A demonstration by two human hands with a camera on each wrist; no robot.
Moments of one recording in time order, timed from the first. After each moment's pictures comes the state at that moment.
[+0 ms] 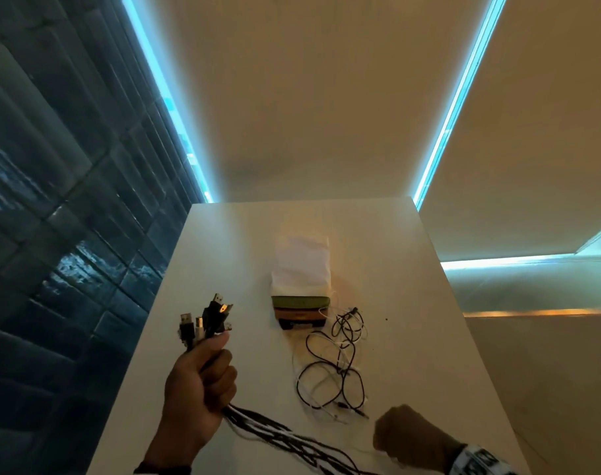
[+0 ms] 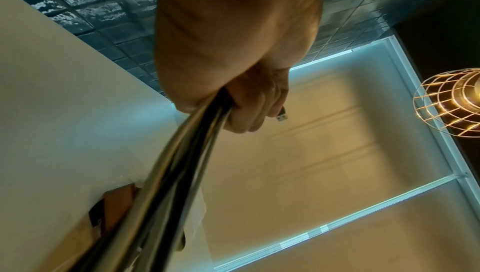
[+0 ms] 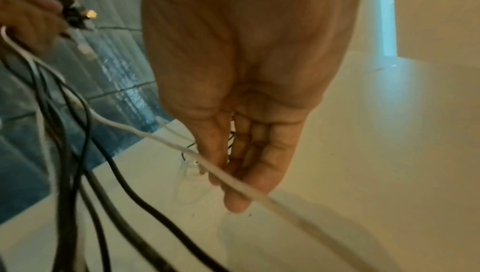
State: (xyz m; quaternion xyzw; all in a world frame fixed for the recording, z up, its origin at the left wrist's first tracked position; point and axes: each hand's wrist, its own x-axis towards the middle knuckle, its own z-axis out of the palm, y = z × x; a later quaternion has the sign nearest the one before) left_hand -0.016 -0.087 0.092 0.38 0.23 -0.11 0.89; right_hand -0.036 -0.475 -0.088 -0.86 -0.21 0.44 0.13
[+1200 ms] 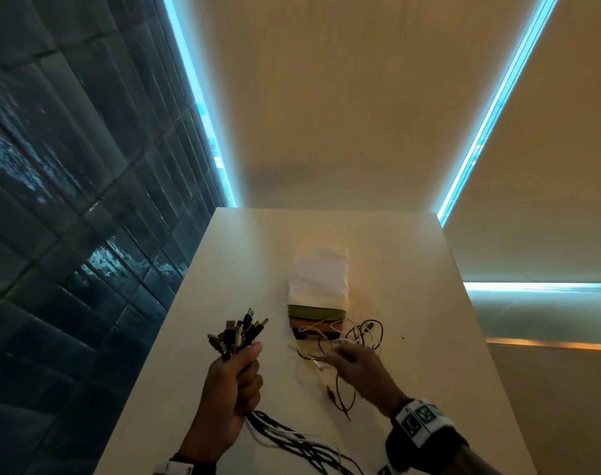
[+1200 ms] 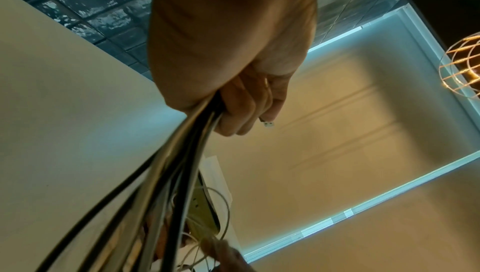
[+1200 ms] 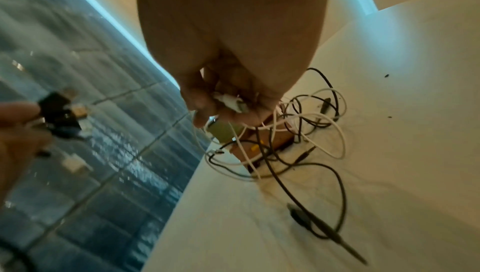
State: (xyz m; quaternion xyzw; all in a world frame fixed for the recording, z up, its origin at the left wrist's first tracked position) left_hand -0.009 -0.096 0.057 0.48 0.24 -0.11 0.84; right_hand 0.040 -0.324 -0.013 -0.80 -0.04 0.18 0.57
